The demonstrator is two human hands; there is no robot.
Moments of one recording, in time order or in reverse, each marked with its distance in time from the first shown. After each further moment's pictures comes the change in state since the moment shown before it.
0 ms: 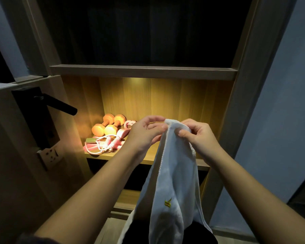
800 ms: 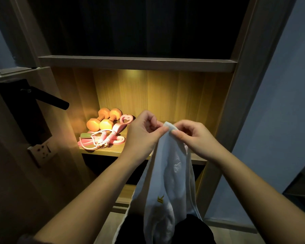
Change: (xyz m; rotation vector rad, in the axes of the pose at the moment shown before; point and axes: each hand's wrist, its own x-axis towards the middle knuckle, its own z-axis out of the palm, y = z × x) left_hand -0.004 -0.022 0.001 0.385 0.072 0.401; right_hand -0.002 0.006 -0.010 -0.200 -0.176 -0.050
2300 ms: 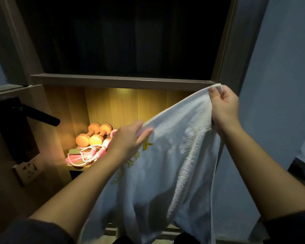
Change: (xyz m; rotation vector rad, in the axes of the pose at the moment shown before) left_hand 0.044 -0.019 -0.022 0.752 -0.102 0.234; right_hand 0.042 -0.022 -0.096 0.052 0.810 -0.087
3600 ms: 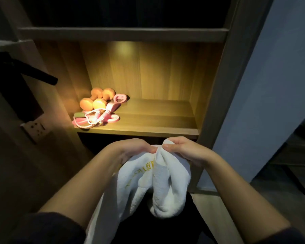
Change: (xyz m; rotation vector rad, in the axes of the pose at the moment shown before) left_hand -0.087 0.010 0.029 -0.744 -1.066 -0.982; right_hand -0.170 0.059 0.008 0.079 -1.145 0.644
